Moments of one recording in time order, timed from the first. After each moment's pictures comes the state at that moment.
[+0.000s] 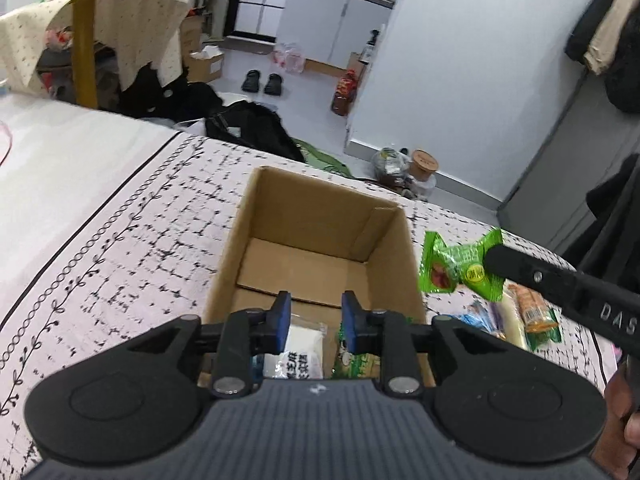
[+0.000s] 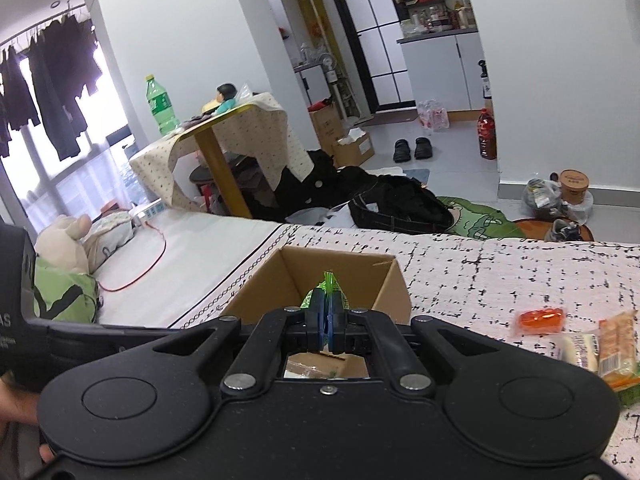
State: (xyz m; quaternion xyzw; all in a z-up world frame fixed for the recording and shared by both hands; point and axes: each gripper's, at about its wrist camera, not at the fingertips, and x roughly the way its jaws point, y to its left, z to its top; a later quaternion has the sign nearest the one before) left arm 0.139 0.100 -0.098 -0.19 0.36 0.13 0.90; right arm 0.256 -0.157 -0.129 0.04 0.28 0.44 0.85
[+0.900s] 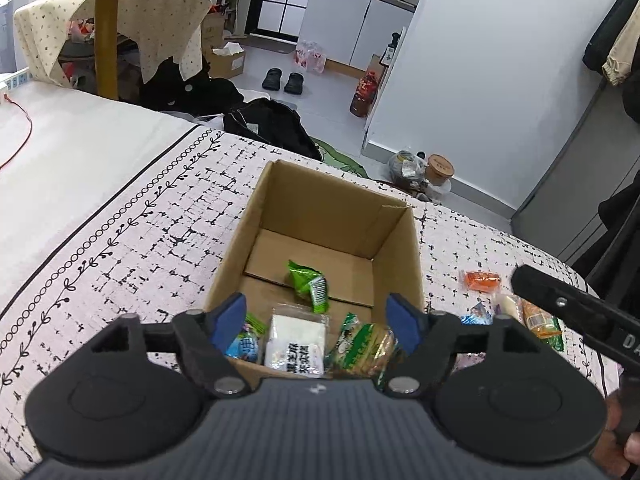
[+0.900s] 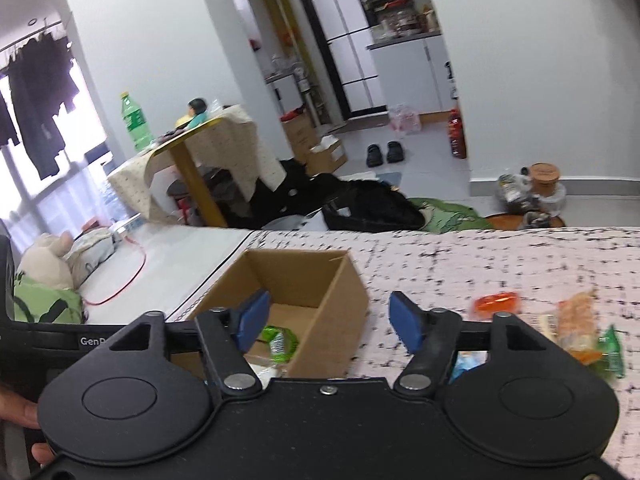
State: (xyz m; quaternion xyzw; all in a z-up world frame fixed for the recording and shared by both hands) left arm 0.135 0.086 -0.094 -0.20 0.36 0.16 0.90; right arm 0.257 -0.200 -0.132 0.06 0.28 0.40 0.87
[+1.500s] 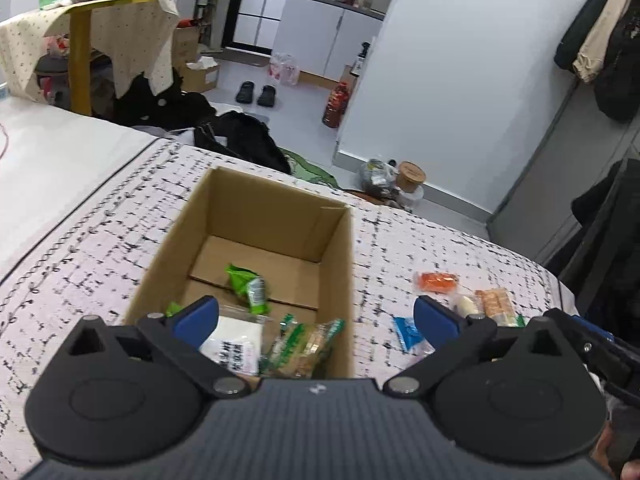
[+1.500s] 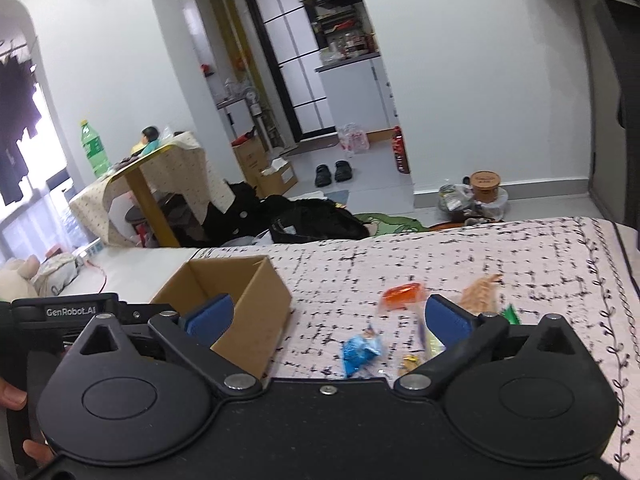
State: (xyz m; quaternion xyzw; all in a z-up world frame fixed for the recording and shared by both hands) left arm 0.144 0.043 -0.088 -0.19 0.34 0.13 0.91; right arm 0.254 -0.271 -0.144 0.08 0.27 0.33 0.90
